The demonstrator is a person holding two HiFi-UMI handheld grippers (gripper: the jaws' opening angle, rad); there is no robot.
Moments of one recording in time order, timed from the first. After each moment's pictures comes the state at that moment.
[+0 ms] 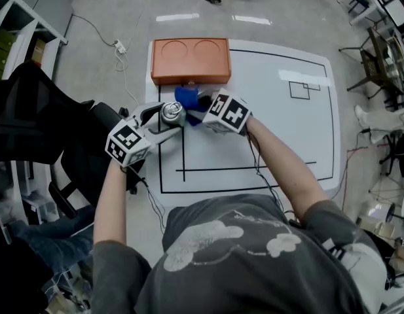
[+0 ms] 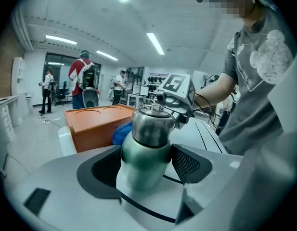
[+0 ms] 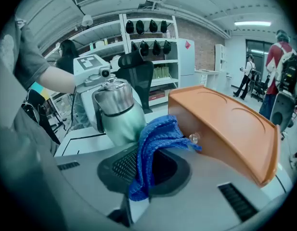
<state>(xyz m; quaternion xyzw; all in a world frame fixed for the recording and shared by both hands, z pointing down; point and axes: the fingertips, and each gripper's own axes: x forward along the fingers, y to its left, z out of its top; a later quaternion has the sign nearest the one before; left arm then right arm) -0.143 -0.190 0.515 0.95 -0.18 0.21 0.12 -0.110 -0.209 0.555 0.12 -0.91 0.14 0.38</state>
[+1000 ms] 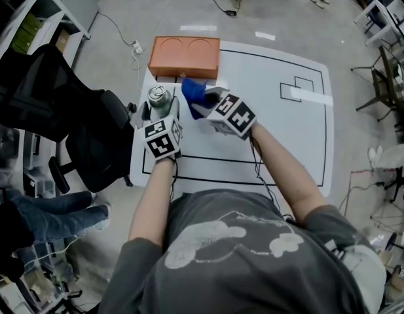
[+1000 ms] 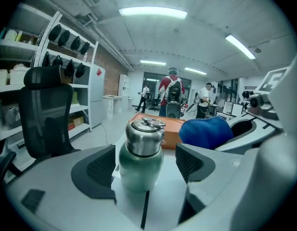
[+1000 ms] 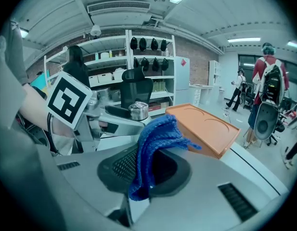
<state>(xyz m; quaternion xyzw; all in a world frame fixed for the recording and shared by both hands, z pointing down) -0.150 -0.184 0.502 0.68 -0.69 0.12 0.22 -0.050 -0.168 0.494 0.16 -0.93 0.10 0.31</state>
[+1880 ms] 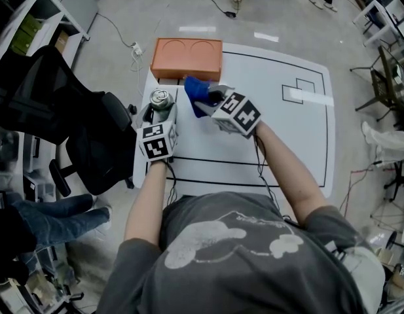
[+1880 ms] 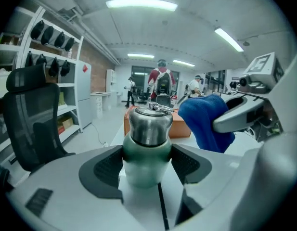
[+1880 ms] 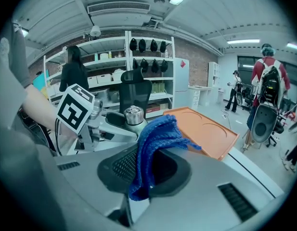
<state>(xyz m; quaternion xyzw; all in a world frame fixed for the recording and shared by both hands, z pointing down) -0.158 -0.185 0.523 0.72 -0.63 0.17 0.21 -0.055 -0.183 0.482 0.17 -0.93 0.08 0.30</state>
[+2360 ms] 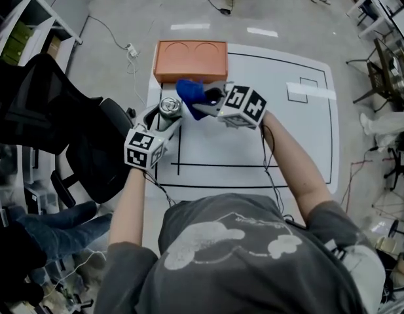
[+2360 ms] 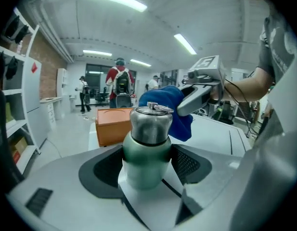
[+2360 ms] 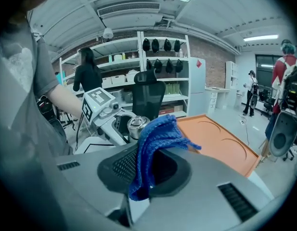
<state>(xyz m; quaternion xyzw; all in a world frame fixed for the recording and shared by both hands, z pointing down) -0.150 -0.182 0.518 0.88 -0.40 0.20 0.15 -0.092 -0.186 0.472 0.07 -0.95 0.07 0.30</state>
